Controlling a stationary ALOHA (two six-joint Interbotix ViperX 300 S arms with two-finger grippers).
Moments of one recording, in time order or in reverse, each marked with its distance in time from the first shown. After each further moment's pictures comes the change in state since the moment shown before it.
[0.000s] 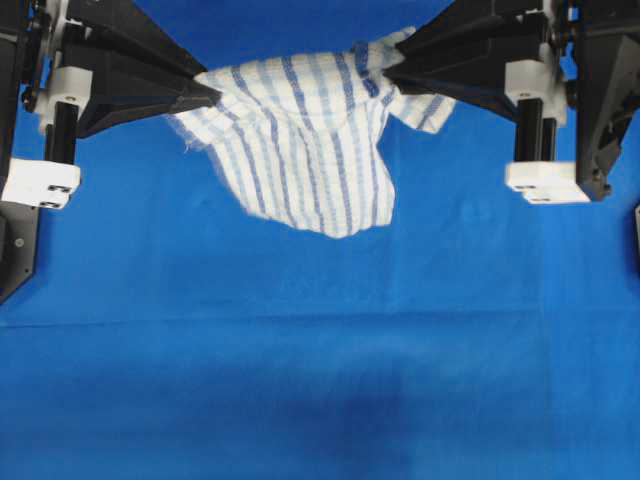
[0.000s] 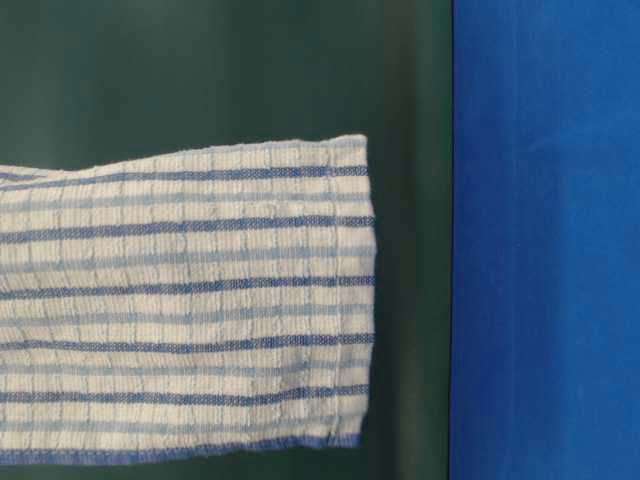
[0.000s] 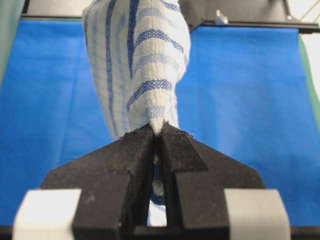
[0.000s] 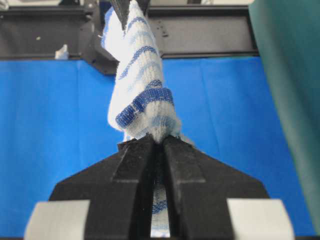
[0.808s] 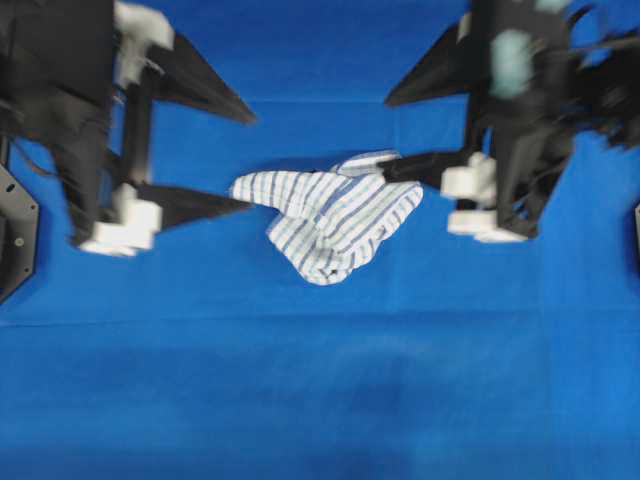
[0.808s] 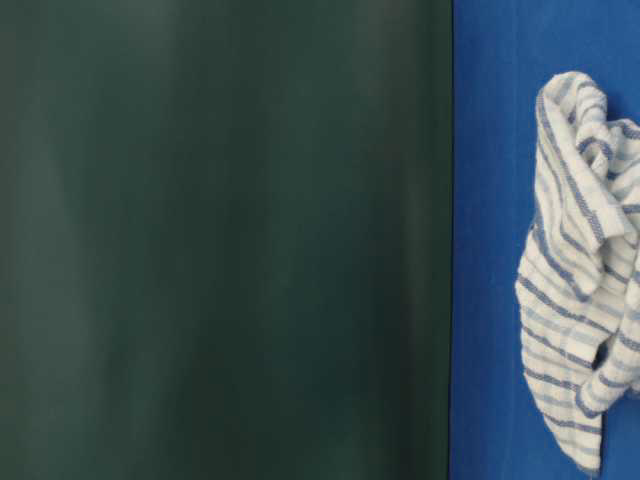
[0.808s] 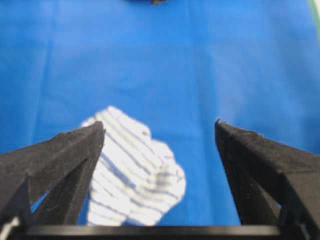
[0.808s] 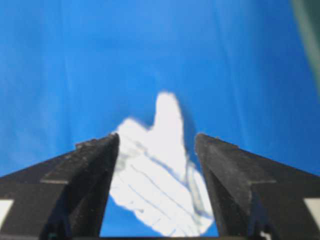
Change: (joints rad) left arm -0.038 0.014 0.314 -0.002 -0.253 0.018; right arm 0.009 0.012 0.279 -0.020 -0.078 0.091
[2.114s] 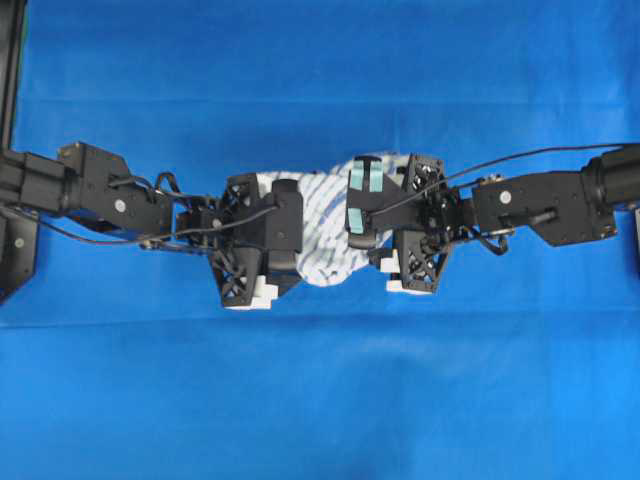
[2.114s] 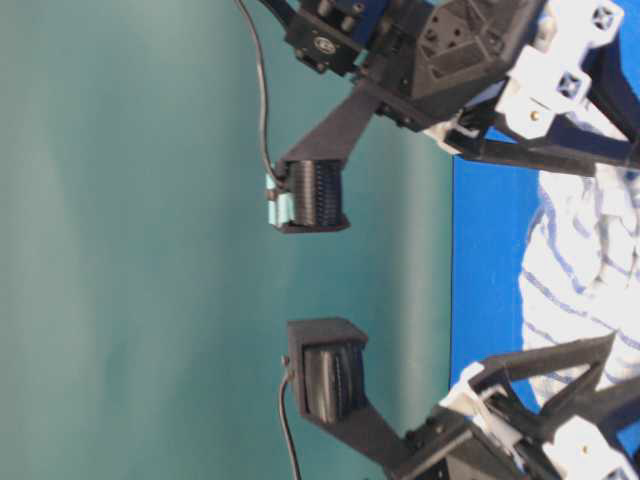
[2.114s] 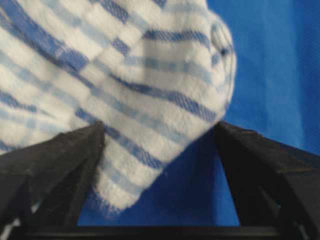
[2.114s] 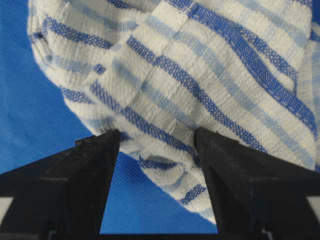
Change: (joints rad) left arm -0.011 0.653 0.339 0.002 -0.647 0.002; right arm -0.077 0.459 0.477 -0.005 -0.621 0.081
